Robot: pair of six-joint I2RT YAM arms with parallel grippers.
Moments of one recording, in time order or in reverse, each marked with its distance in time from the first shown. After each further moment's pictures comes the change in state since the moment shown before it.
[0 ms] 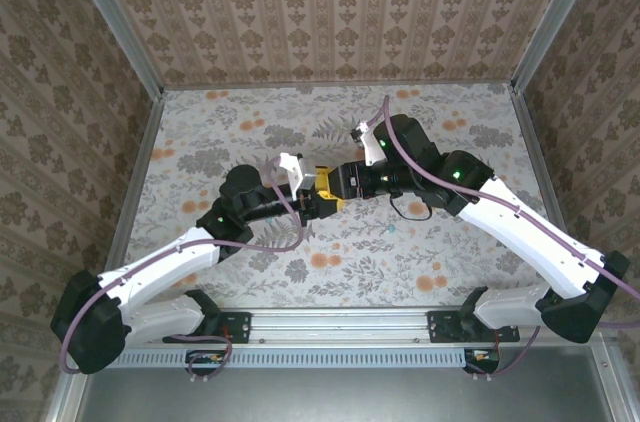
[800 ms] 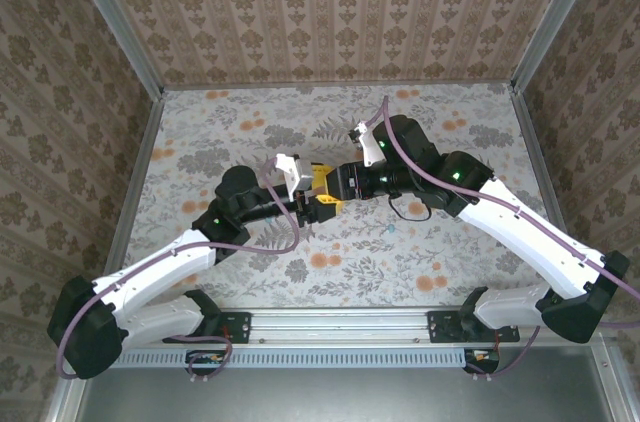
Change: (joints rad) left arm 0.002 -0.034 0.000 -0.031 -0.003 0.016; right arm 0.006 -0.001 0.000 0.008 -0.013 0.003
